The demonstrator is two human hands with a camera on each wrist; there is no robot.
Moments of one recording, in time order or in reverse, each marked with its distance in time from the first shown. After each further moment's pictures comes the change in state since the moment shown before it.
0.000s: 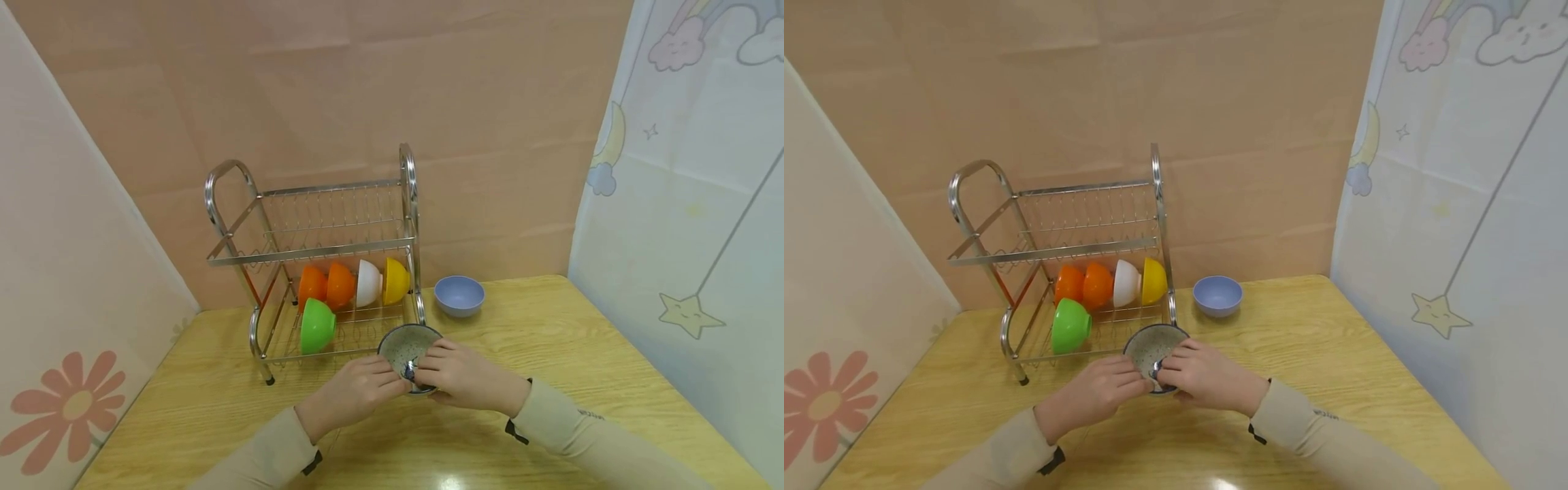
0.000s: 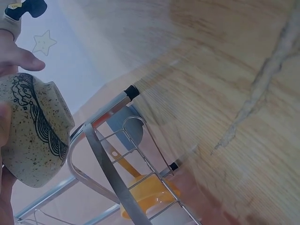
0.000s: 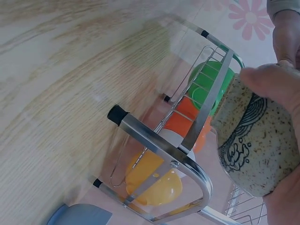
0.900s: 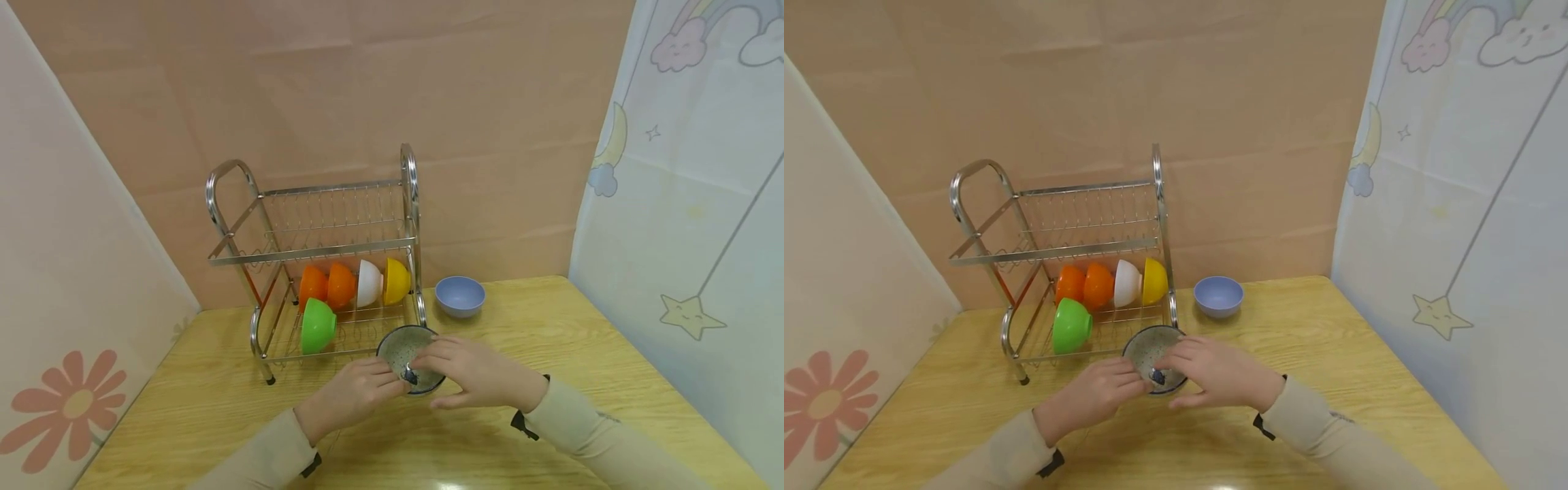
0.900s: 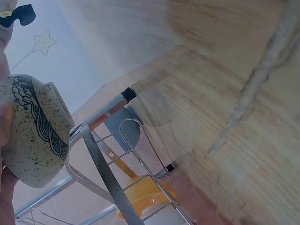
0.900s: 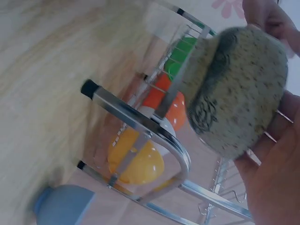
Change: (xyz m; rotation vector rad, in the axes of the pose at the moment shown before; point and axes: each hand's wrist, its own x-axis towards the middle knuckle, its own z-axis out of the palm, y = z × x) left_hand -0.005 0.001 0.002 -0.014 -0.015 -0.025; right_hand -0.002 0.006 -0.025 0.202 -0.059 0.092
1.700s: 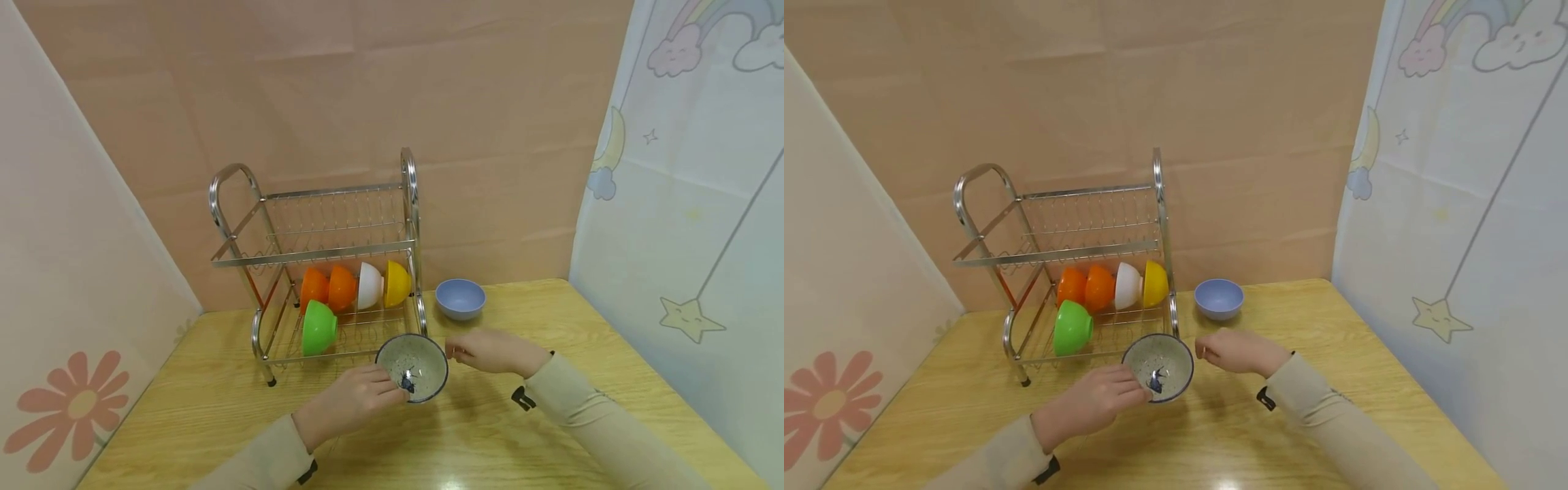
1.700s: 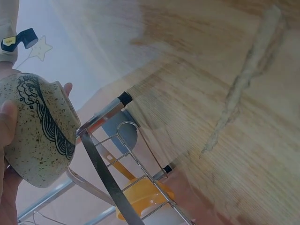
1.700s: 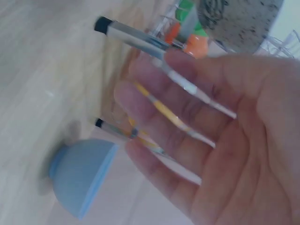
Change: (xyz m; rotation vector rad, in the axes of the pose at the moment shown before) left_hand -0.002 0.007 -0.004 -0.020 -0.033 0.009; right_hand -0.018 0.045 -0.001 0.260 -0.367 0.487
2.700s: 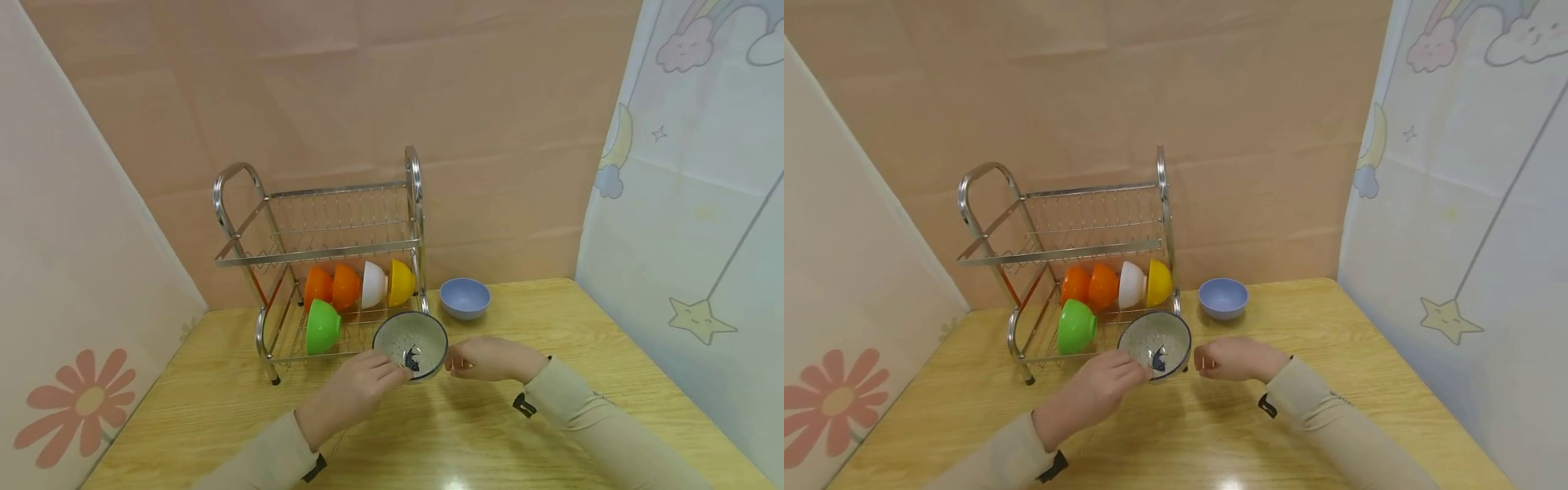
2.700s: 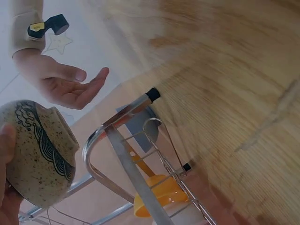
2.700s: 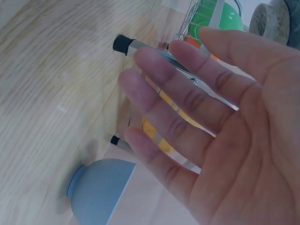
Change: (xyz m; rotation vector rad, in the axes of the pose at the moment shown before) left_hand 0.013 -0.002 -0.015 0.060 0.092 -0.125; right_hand 0.006 -0.005 0.011 0.053 -0.100 -0.005
